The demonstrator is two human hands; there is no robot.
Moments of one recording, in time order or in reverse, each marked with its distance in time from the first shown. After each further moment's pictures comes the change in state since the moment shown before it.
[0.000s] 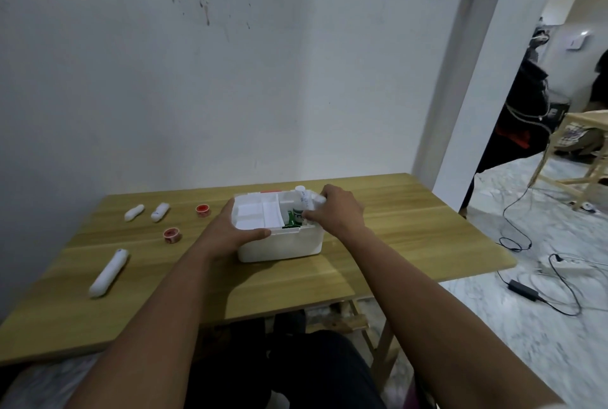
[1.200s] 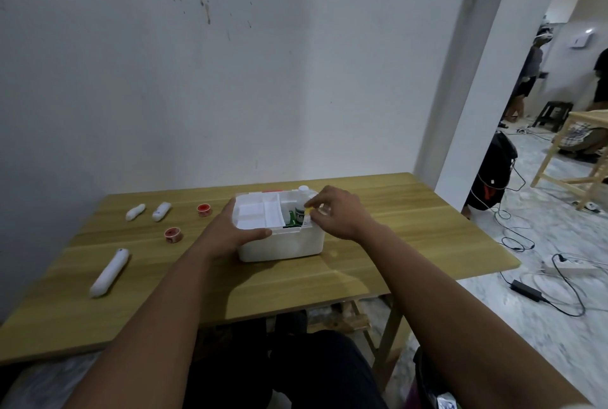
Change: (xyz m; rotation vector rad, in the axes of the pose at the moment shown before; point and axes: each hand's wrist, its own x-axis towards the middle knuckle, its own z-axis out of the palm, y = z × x) left_hand 0.001 0.001 -0.001 0.012 -0.021 -0.002; right_hand 0.002 0.017 -0.009 0.016 -0.131 -0.372
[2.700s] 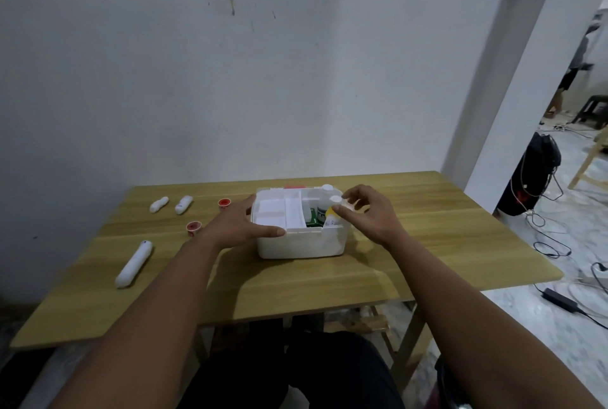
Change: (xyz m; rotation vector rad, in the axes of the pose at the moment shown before) left_hand -0.001 0.012 -0.025 0.178 -0.102 -0.029; right_hand -0.002 0.034 0.022 0.470 0.255 0.034
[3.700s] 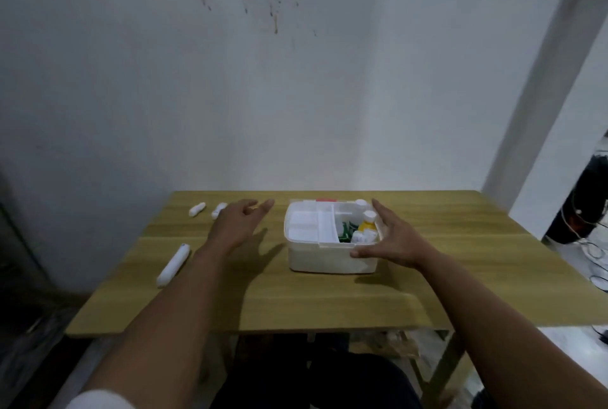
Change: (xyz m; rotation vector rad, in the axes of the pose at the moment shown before) left_hand -0.007 -0.027 -0.039 -0.025 0.409 -0.195; right_hand 0.005 -0.012 0.006 -0.145 -0.396 0.199
